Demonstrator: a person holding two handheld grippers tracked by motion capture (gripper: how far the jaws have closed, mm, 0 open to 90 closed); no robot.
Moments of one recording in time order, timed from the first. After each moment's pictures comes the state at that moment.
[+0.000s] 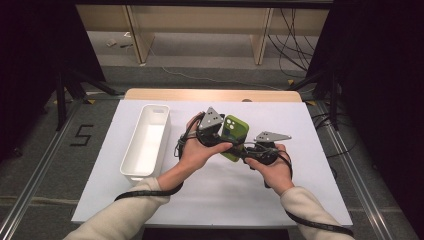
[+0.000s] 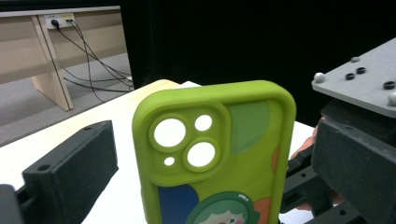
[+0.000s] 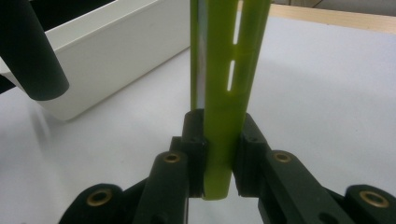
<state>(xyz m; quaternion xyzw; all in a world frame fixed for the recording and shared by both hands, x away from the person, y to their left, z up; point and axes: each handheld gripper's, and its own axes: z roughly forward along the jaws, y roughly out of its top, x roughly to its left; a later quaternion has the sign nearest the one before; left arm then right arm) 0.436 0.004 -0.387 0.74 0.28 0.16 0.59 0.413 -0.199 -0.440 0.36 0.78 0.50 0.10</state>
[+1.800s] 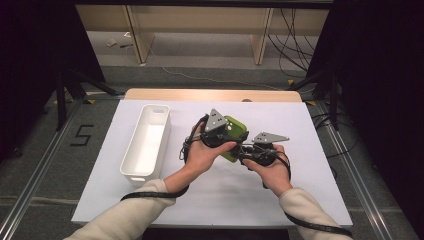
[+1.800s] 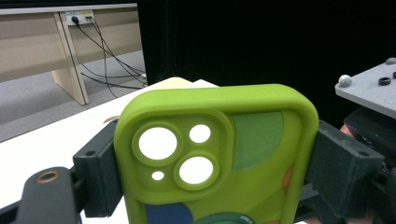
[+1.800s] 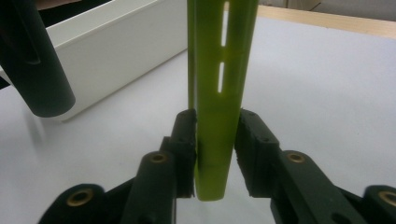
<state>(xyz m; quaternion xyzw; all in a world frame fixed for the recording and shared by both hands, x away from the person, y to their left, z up) 0.433 -0.007 -0.392 0.73 0.30 0.19 0.58 0.412 -0.193 -0.442 0.36 0.78 0.50 0.11</state>
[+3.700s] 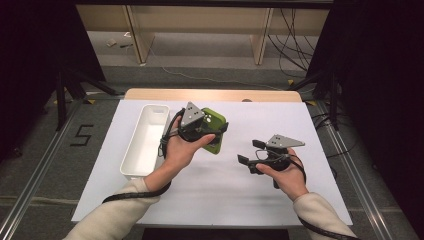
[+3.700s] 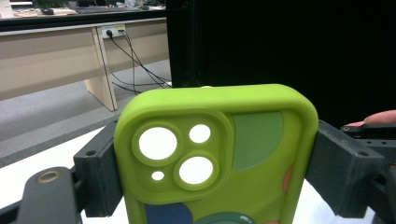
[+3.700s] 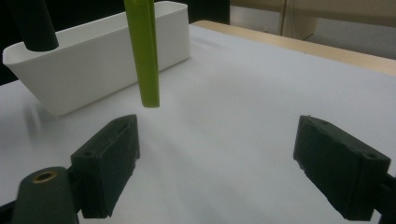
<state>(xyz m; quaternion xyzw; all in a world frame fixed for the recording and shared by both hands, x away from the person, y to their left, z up) 0.435 0.046 -0.374 0.71 0.32 0.23 0.58 0.403 -0.227 -0.440 0.33 0.77 0.53 0.15</state>
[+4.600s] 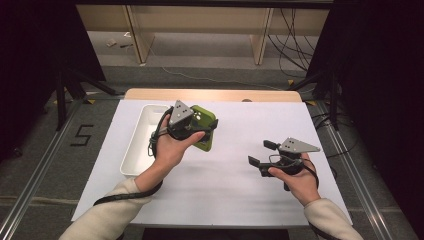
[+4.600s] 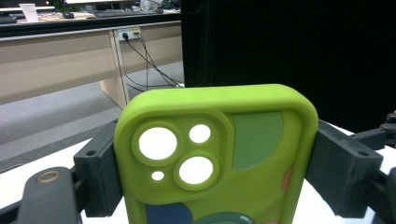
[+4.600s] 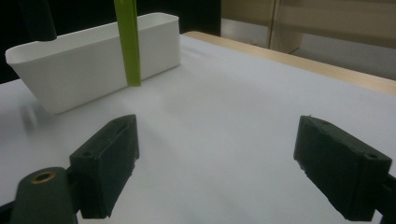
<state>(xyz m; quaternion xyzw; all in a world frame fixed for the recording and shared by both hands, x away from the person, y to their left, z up) 0.434 0.072 -0.369 0.70 0.34 0.25 0.58 0.387 -0.254 -0.433 0.32 0.76 0.54 0.18</state>
